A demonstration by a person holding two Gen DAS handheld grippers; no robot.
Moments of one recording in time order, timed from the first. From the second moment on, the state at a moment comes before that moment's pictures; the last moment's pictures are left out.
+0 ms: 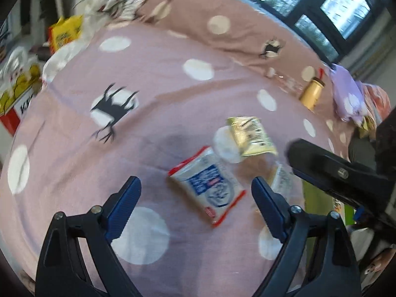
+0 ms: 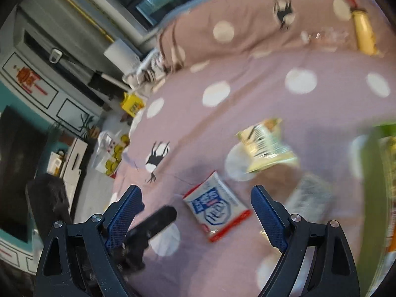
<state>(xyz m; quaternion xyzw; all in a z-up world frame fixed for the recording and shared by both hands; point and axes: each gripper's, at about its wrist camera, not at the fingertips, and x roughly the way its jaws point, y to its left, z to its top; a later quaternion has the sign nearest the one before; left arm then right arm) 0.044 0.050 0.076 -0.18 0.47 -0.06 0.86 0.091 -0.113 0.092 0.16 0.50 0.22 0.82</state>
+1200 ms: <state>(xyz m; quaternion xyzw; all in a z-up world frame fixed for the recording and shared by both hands) 0.025 -0.035 0.112 -0.15 0.44 -0.16 0.87 0.046 -0.158 0.128 0.15 0.44 0.20 0.86</state>
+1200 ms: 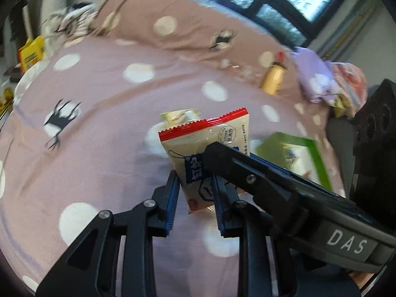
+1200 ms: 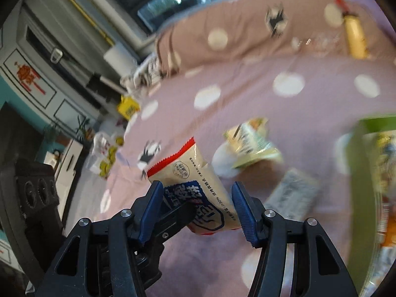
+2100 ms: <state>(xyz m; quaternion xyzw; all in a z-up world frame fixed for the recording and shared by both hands) 0.016 -0.274 0.123 0.03 0.41 -0.33 0.85 -0.021 -0.387 0.122 0.31 0.37 -0.01 0.88</state>
